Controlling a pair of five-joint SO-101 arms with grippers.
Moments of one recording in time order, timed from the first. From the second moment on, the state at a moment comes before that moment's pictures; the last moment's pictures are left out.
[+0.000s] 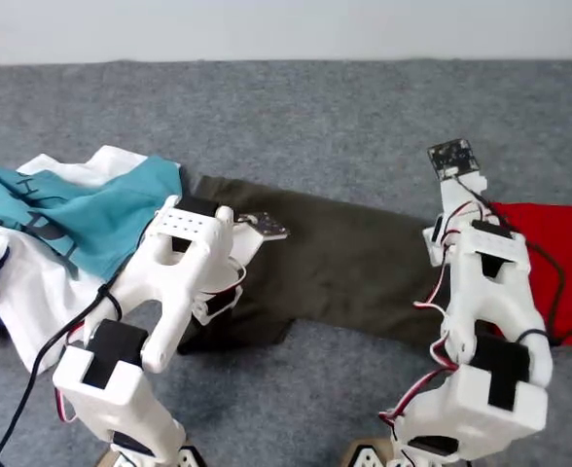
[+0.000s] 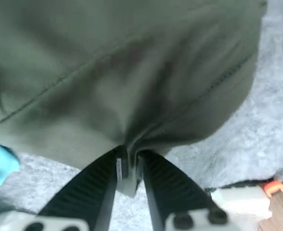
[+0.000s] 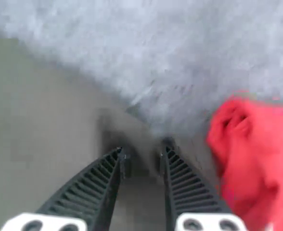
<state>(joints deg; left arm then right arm) 11.2 11.6 21.4 89.7 -22.4 13.8 2.3 31.6 37.4 30.4</state>
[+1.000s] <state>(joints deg) 10.5 11.6 27.6 96.8 -27.4 3.9 -38.1 46.2 74.2 34.9</state>
